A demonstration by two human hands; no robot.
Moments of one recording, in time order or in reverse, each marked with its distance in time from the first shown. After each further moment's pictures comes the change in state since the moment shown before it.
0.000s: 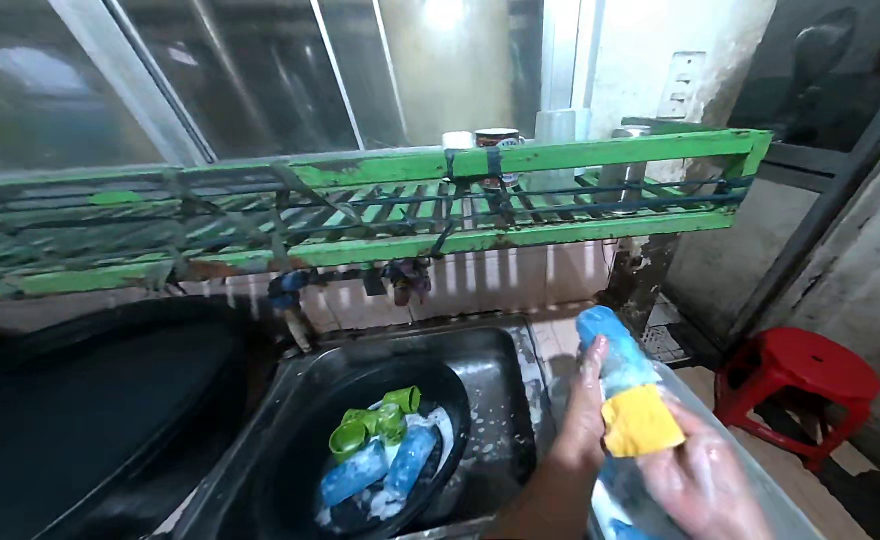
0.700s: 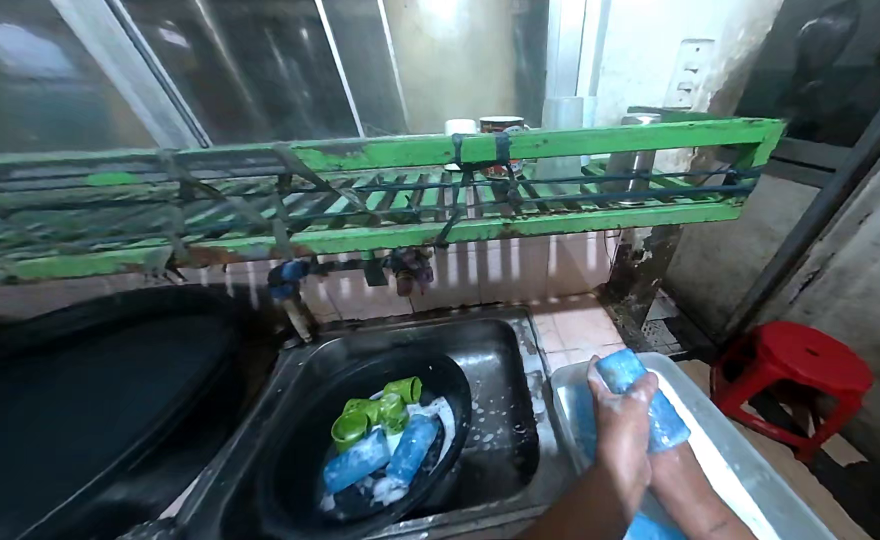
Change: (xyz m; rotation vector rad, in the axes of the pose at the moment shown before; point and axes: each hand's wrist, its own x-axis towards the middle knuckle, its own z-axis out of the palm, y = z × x) left_hand -0.021 -0.037 0.023 0.154 0.226 0.027; right_hand 0.034 0.039 -0.086 -1.709 -0.257 -0.813
